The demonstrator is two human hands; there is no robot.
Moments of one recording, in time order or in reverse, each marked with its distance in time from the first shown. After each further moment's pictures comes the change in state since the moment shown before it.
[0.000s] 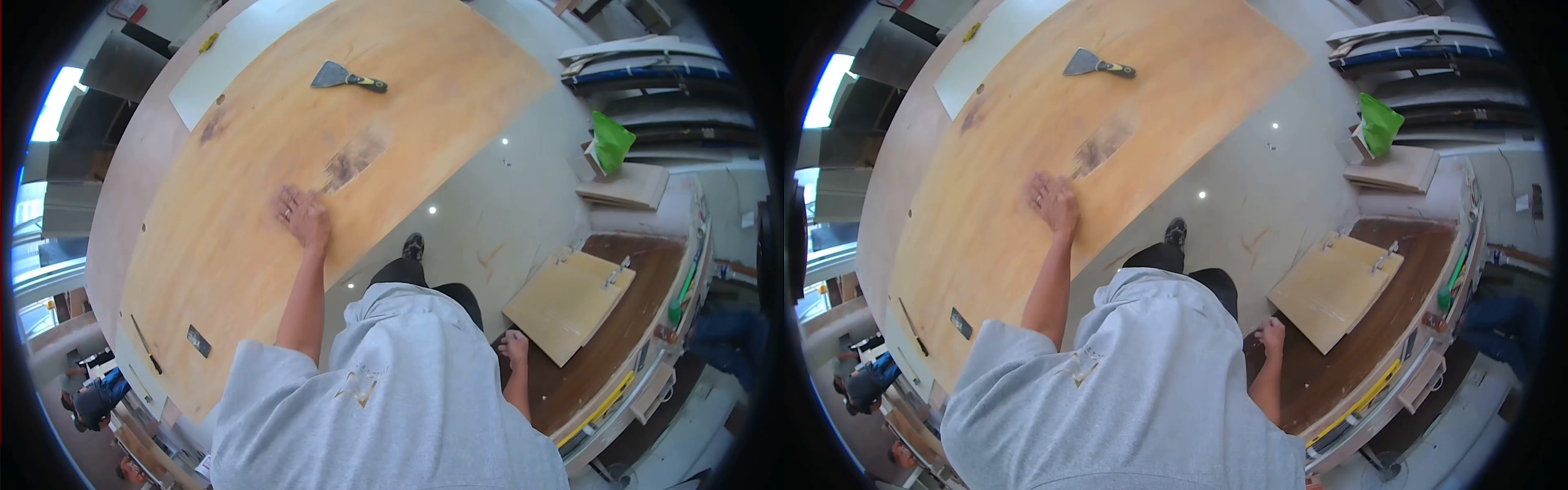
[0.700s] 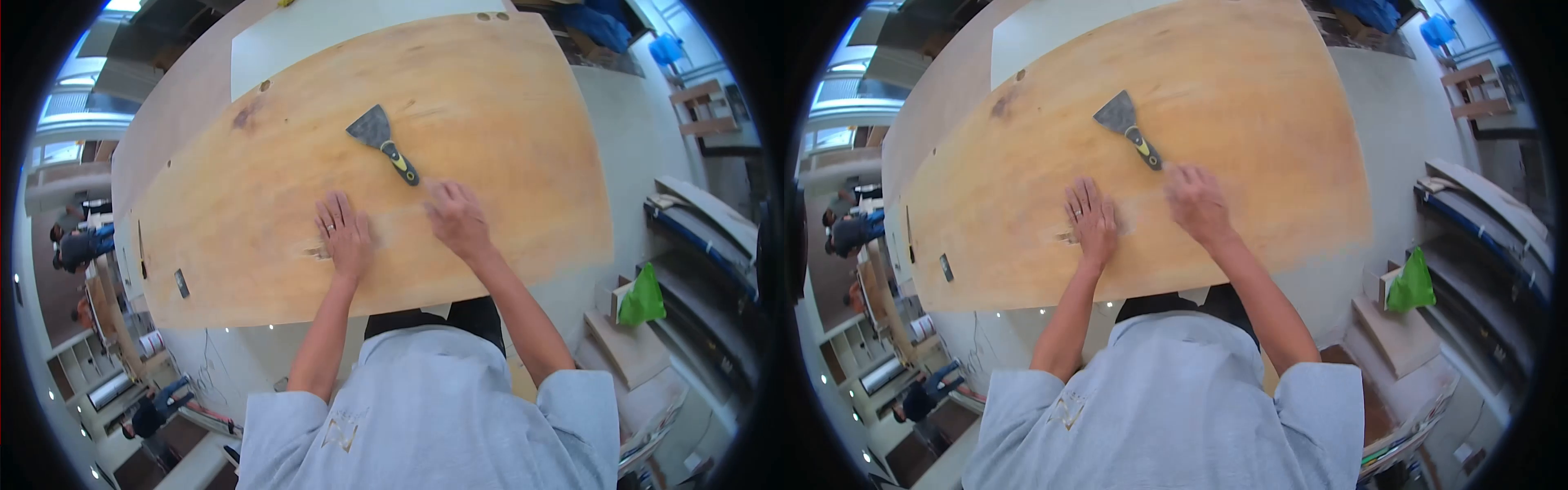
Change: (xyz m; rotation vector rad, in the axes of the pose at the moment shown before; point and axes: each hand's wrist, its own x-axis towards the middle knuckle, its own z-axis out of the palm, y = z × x) left_hand 0.063 0.178 0.047 0.152 0.037 -0.136; right_hand 0.019 -0.707 0.236 -0.582 -0.434 -1.868
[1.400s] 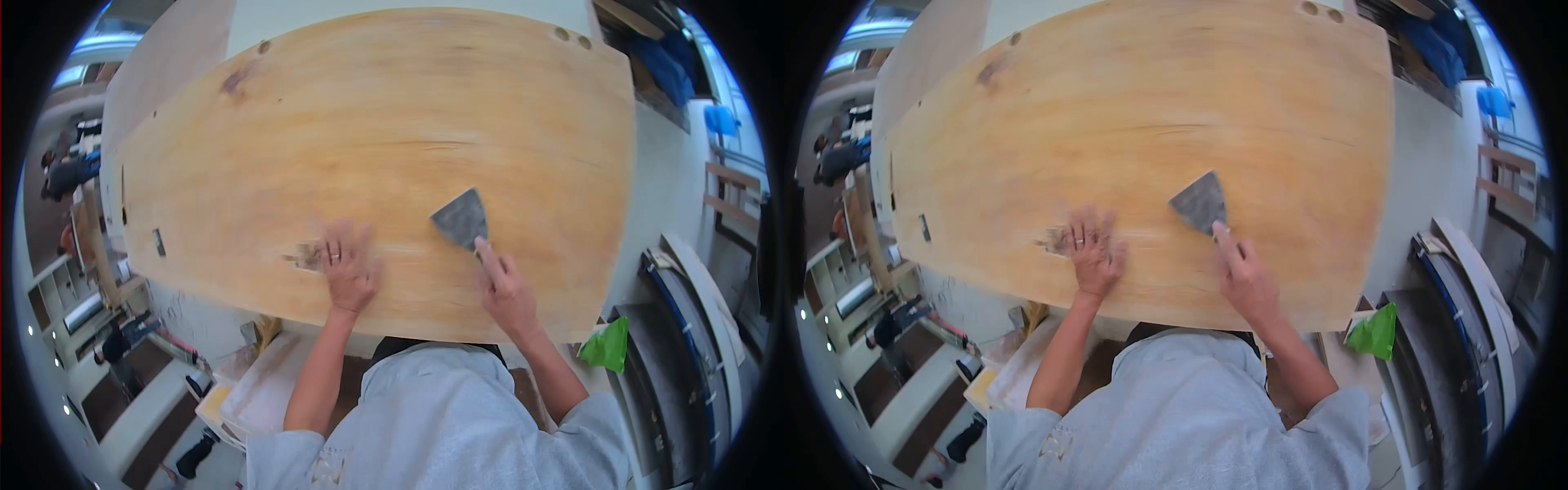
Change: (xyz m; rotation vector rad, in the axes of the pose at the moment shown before) left_hand -0.018 0.050 -0.011 -0.051 -0.149 -0.033; right_hand 0.007 0.081 -0.080 0.065 -0.424 0.136
